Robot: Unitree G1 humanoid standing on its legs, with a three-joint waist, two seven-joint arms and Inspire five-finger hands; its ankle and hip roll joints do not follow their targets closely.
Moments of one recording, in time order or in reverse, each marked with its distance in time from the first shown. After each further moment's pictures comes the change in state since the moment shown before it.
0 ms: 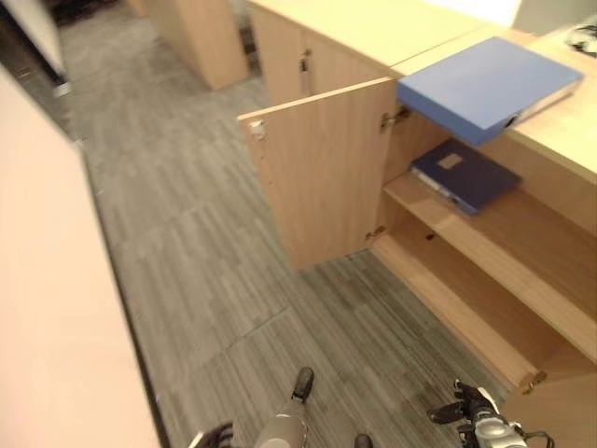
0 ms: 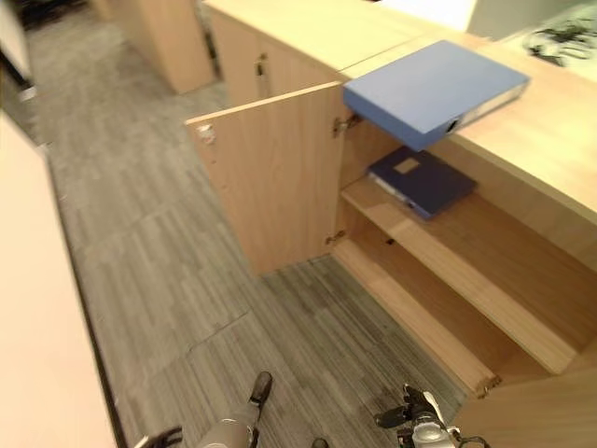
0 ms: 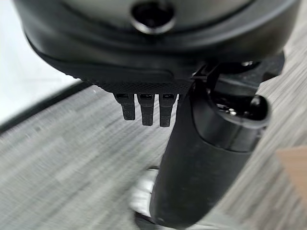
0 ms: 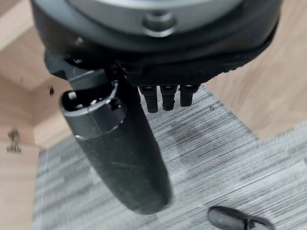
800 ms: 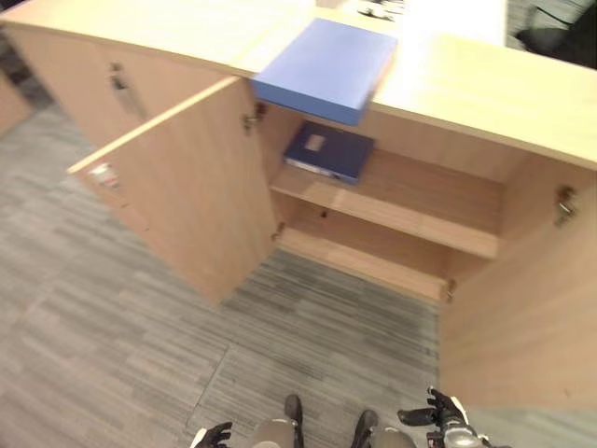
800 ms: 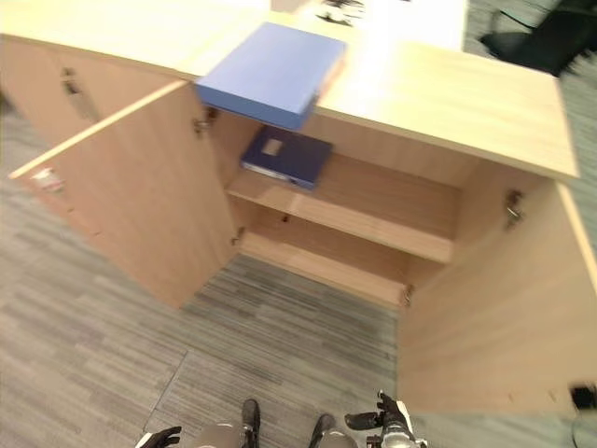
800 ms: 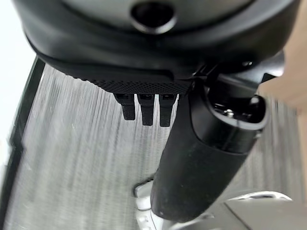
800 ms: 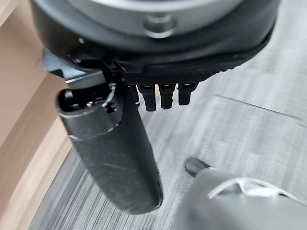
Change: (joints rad) left arm -0.084 -0.024 -0.037 0.041 0.139 0.044 0.110; right arm 0.051 0.149 -0.057 -0.022 0.034 -0.006 -0.065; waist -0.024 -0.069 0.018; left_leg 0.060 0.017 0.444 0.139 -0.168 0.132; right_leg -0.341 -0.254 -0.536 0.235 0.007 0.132
